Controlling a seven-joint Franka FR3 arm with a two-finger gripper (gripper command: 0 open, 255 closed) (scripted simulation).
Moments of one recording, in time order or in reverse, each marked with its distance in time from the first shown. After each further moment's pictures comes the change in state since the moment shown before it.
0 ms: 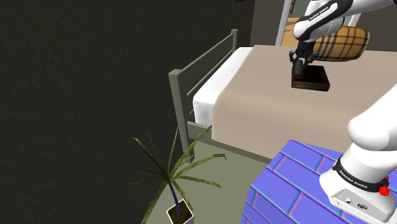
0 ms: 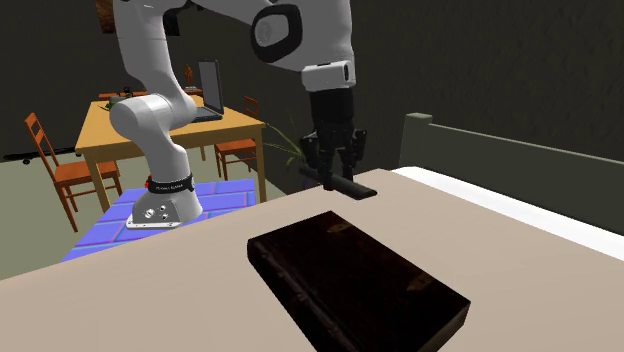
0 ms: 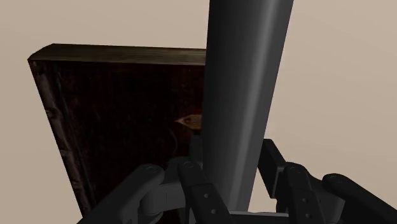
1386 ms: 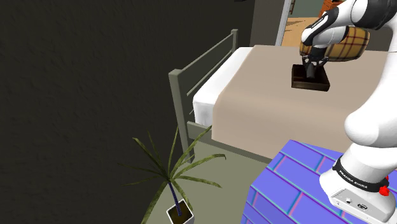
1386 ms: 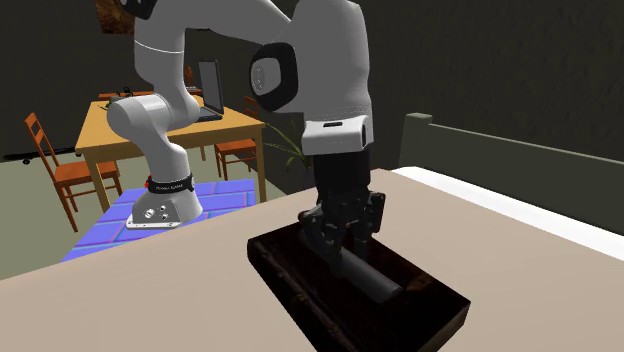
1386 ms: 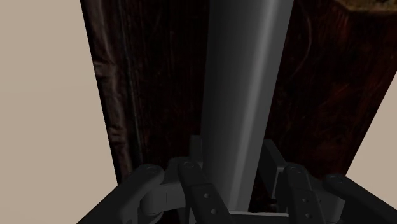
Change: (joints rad) arm -0.164 0.351 -0.058 0.300 0.188 0.064 -0.311
